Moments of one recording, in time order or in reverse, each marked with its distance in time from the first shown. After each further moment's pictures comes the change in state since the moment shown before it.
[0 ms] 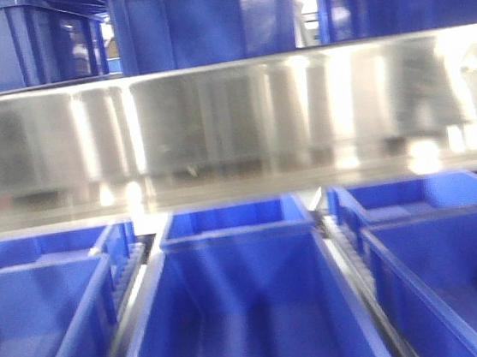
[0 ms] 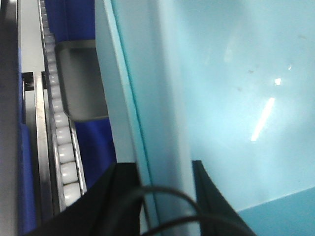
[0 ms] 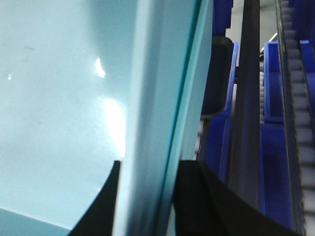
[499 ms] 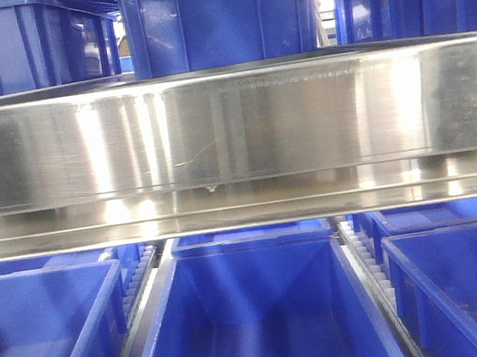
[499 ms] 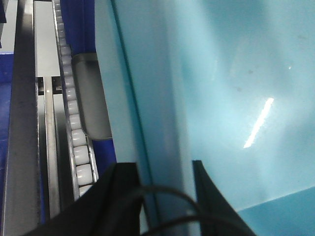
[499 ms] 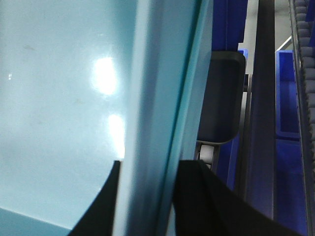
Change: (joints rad) left arm 0.000 0.000 0.000 -0.004 0.009 0.000; right arm 0.000 0.000 0.000 0.000 0.000 0.000
